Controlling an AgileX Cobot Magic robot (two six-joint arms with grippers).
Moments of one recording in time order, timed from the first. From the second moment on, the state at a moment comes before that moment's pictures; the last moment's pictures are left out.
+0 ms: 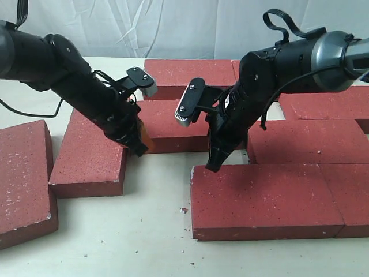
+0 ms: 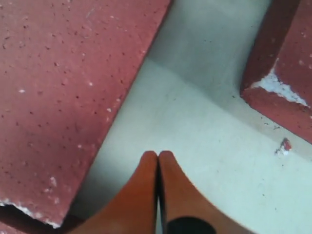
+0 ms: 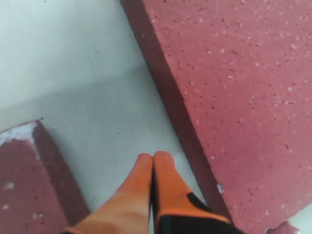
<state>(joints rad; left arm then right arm) -0.38 1.93 -1.17 -0.76 0.74 1.13 0.56 1.91 -1.17 0.11 0.57 -0.75</state>
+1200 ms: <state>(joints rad) -0.38 2.00 -1.19 -0.88 0.42 1.18 0.49 1.94 -1.17 0.05 0.38 -0.71</state>
